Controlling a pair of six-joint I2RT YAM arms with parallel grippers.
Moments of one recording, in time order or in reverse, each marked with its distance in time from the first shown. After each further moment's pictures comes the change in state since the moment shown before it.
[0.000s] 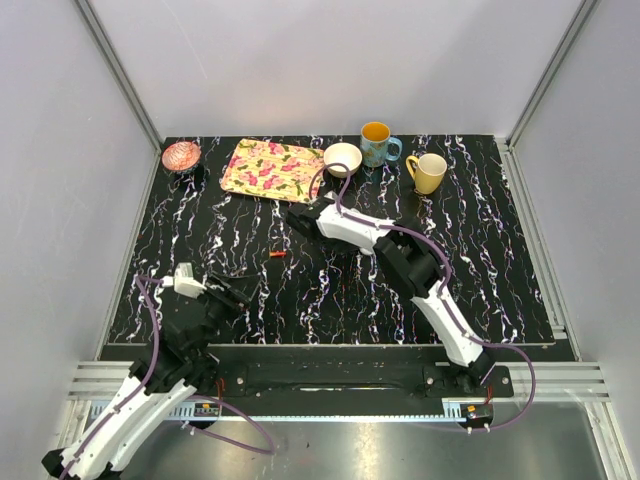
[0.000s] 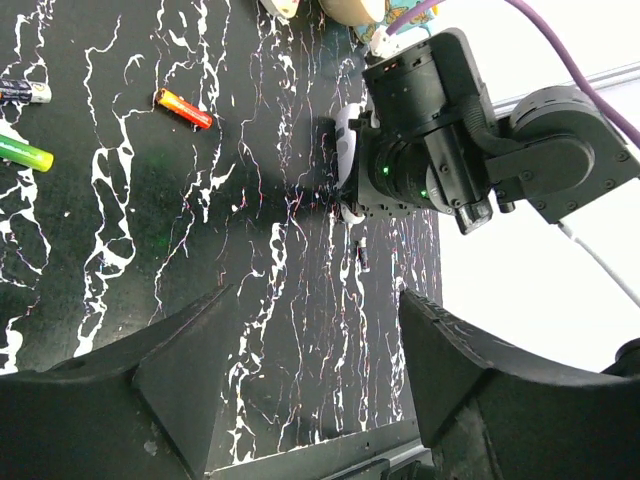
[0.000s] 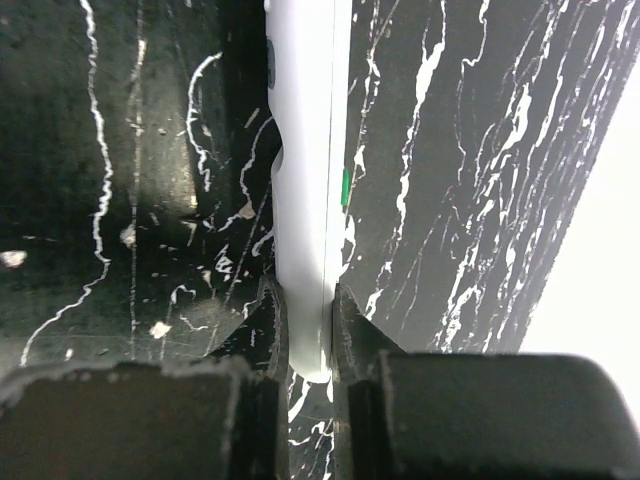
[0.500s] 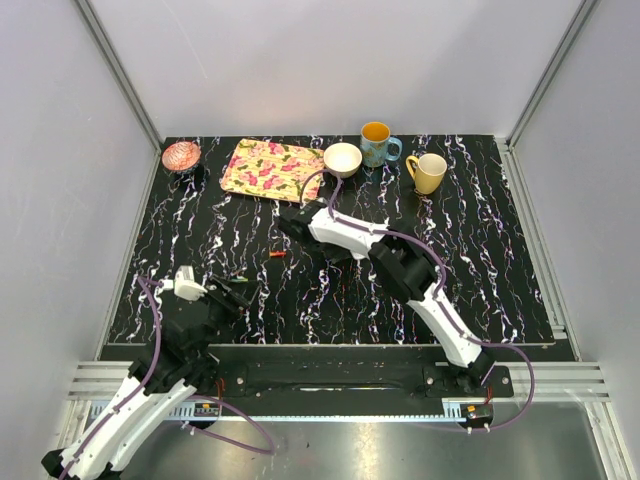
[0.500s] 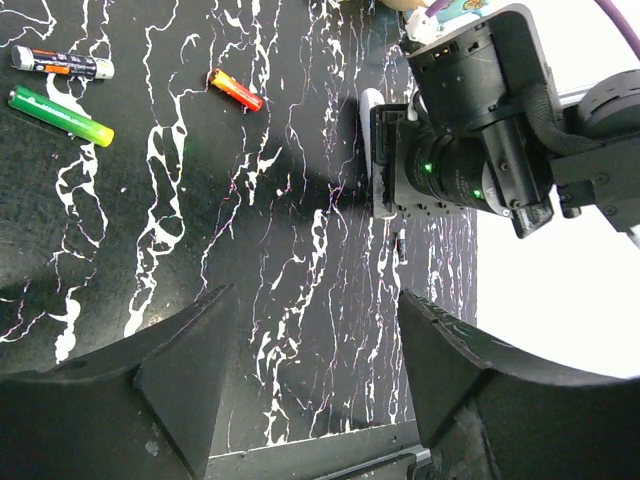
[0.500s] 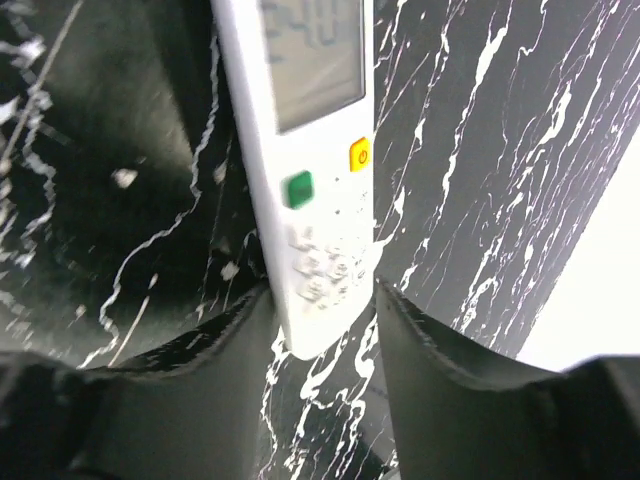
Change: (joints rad) left arm 0.000 0.000 0.018 -0.108 -0.016 -0.011; right arm 0.037 0.036 0.054 -0.045 -0.067 -0.008
